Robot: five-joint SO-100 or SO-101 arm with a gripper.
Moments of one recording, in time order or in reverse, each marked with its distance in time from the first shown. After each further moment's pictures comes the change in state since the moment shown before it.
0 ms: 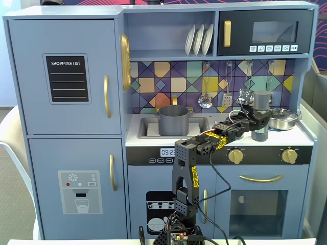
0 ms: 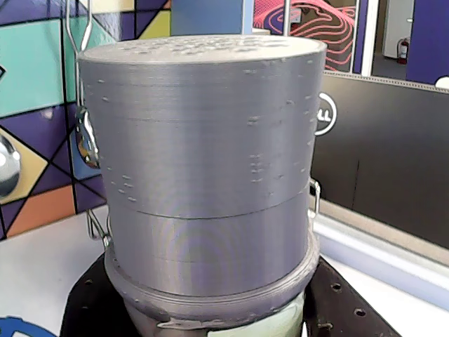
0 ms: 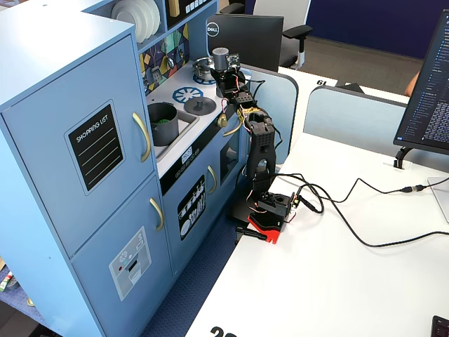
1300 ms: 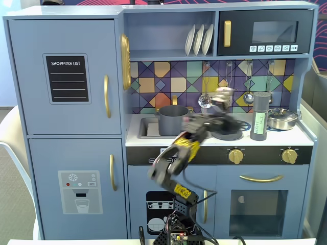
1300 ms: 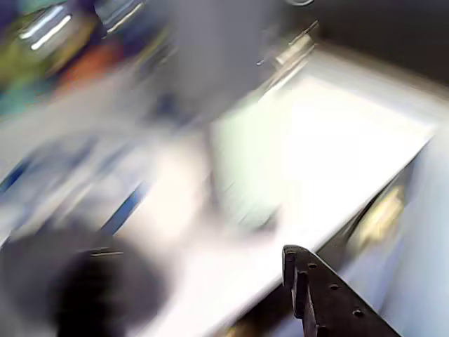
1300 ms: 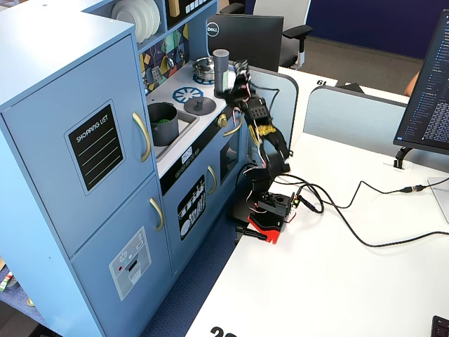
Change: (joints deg) arm -7.6 51.4 21.1 55.7 1.2
